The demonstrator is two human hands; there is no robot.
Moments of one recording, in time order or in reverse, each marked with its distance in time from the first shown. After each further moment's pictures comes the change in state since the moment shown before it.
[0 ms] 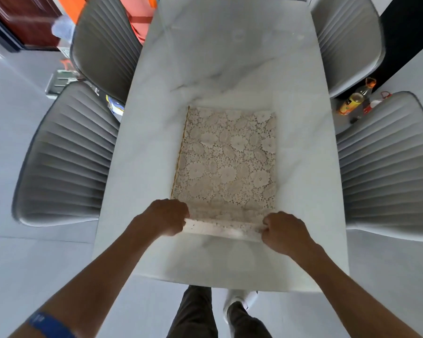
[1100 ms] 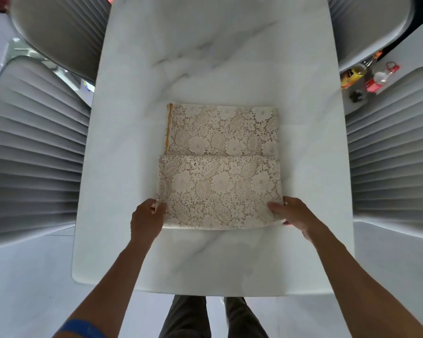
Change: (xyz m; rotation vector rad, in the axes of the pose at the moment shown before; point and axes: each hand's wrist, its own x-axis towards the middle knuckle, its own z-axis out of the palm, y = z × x) left_hand 0.079 -0.030 0.100 -1.127 0.461 -0.589; right_hand 0.087 0.071 0.045 1.054 -0.146 0.374
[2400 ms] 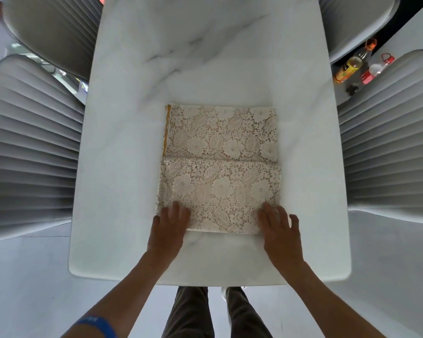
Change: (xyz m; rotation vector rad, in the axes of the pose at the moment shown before) left_hand -0.067 0.002 0.041 1.066 -0.002 0.766; right_hand -0.048 0.079 0.063 -1.290 0.578 -0.566
